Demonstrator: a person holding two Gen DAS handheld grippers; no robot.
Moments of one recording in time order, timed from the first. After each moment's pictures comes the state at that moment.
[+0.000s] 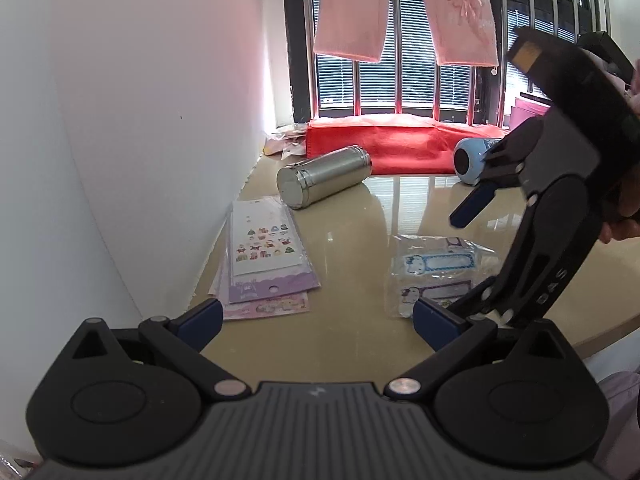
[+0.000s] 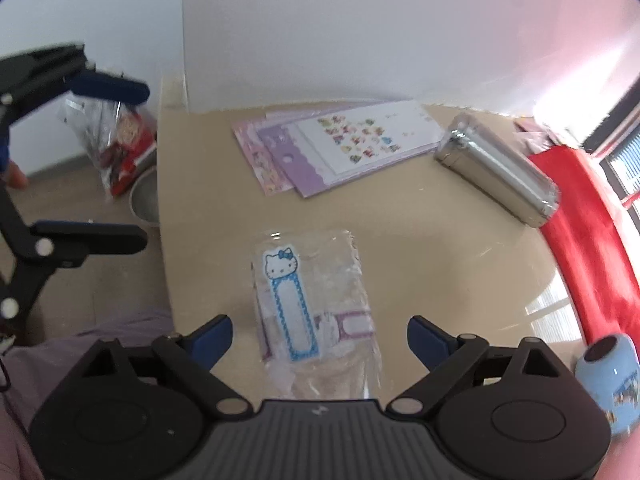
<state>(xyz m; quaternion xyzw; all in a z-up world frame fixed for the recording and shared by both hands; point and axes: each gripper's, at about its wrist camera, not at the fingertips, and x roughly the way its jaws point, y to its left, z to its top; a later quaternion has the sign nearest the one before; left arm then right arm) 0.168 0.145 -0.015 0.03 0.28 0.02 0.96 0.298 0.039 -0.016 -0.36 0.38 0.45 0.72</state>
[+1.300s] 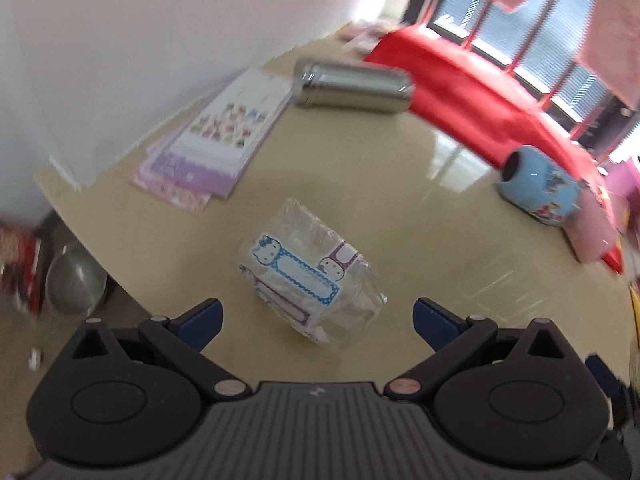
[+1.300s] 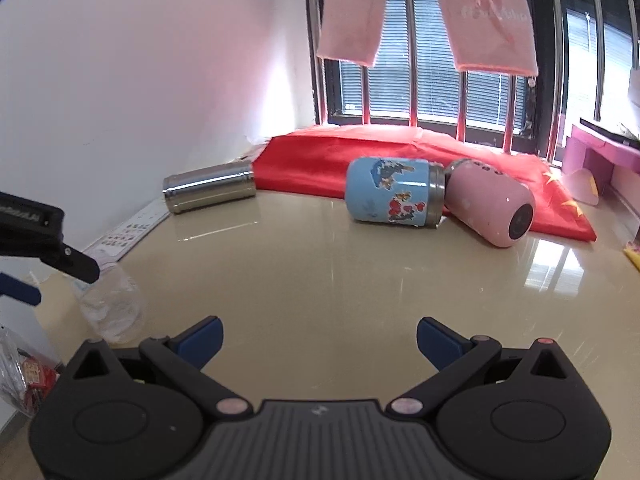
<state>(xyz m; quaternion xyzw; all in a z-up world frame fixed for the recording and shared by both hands) 0.276 0.053 0.000 -0.23 0.45 0.20 0.84 0.294 -0.214 -0.036 -0.02 0.30 0.23 0.92</state>
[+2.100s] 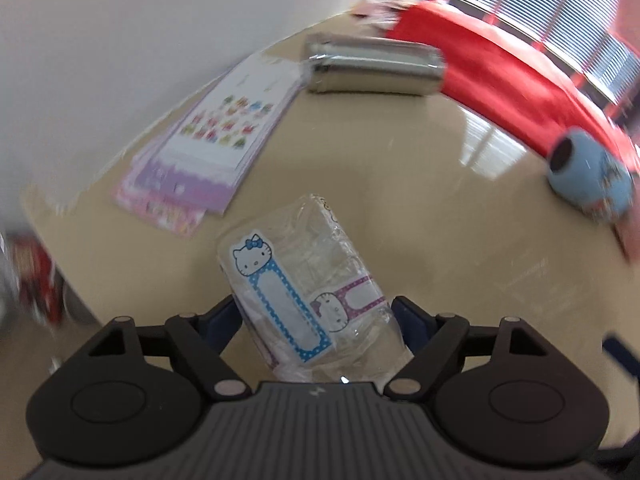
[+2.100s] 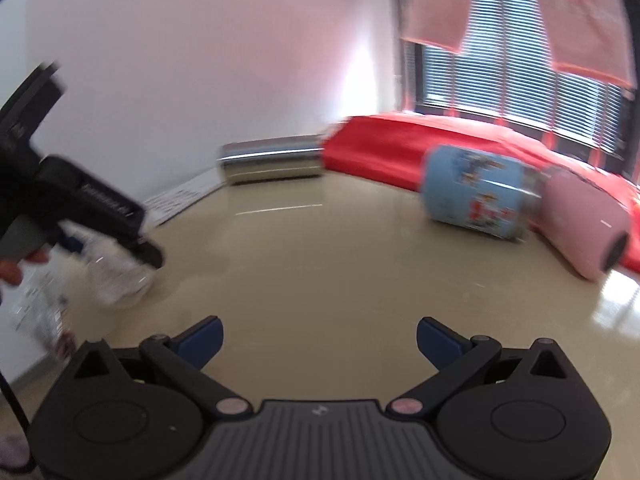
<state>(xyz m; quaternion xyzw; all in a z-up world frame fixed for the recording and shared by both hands) 0.317 0.063 -0.033 -0.16 0.48 0.21 0.84 0.332 -0.190 -0.062 -0.07 0.30 0.37 0.88</state>
